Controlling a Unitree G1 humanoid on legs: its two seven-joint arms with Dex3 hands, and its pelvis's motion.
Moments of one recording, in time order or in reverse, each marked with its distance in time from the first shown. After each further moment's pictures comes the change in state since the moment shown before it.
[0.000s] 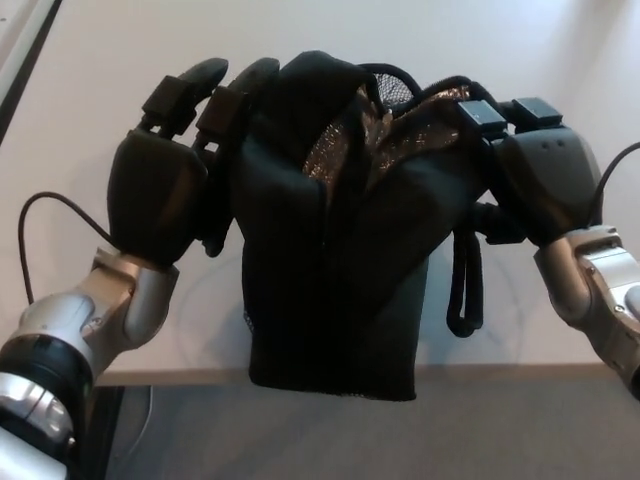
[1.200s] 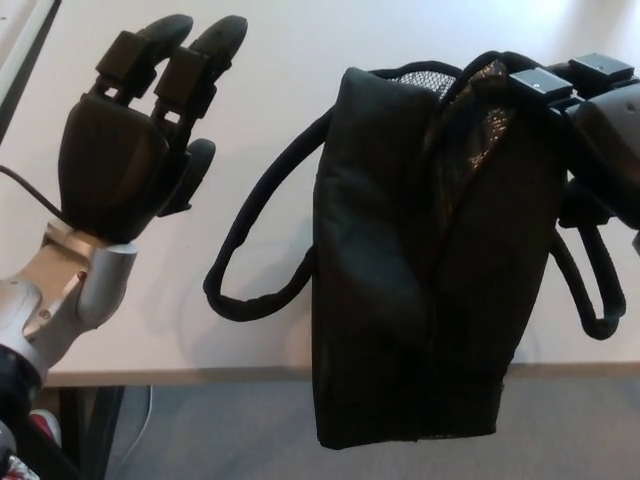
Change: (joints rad) left_arm 0.094 0.123 0.086 -0.299 -0.018 0.055 -0.139; right_arm 0.190 -0.222 -0.162 -0.552 0.078 -0.005 0.352
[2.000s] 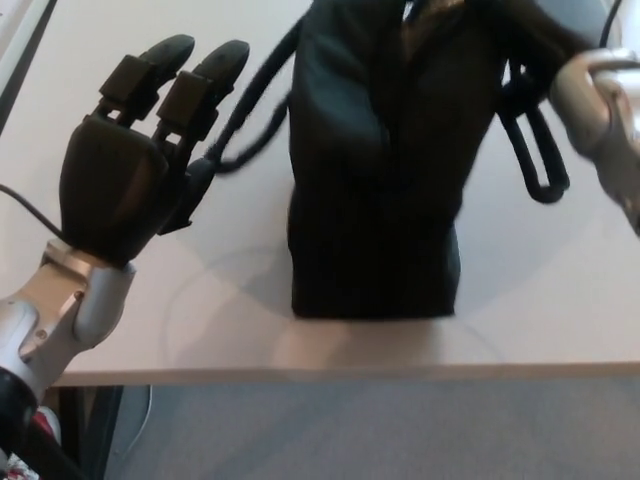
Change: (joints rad) left_arm 0.062 0.018 0.013 -0.044 -0.004 -0.008 -0.013; right_arm -0.715 0.241 0.163 0.921 -0.026 0.123 0.088
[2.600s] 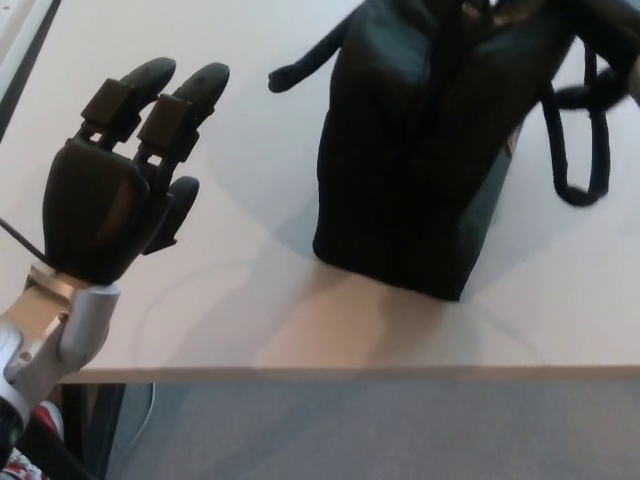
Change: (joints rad) left_arm 0.051 0.007 0.020 -0.001 0.001 -0.021 0.018; right_arm 0.163 -0.213 0.040 -0.197 0.014 -0.041 0.068
